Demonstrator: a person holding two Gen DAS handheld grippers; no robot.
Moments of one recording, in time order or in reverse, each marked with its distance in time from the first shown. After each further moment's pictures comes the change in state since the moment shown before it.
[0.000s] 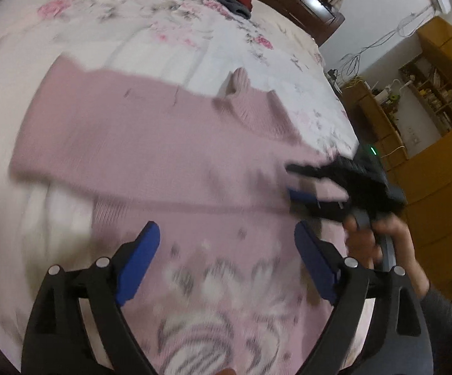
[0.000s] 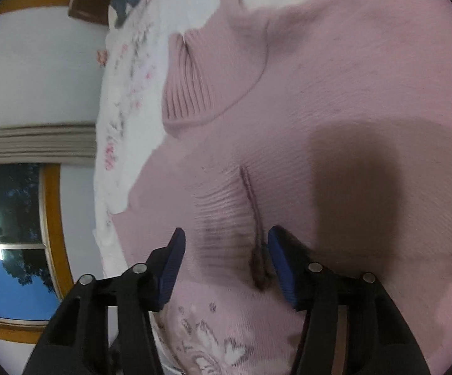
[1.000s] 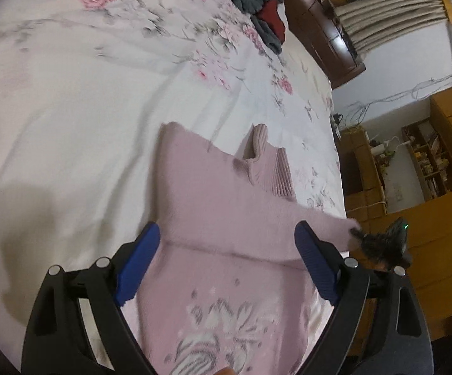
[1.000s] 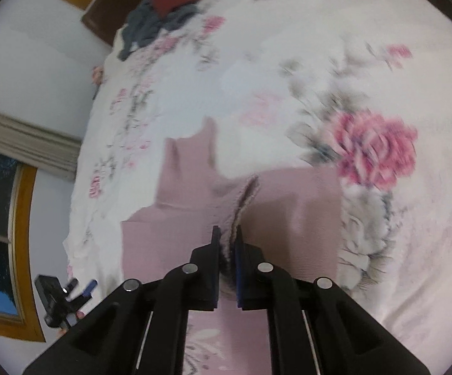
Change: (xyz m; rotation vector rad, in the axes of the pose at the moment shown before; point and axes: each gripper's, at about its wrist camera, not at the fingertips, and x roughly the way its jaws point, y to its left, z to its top) left arm -0.037 0.049 0.095 -0.225 -0.031 -0.083; right arm -0.196 -0.006 0.052 -0.131 -0.197 -0.210
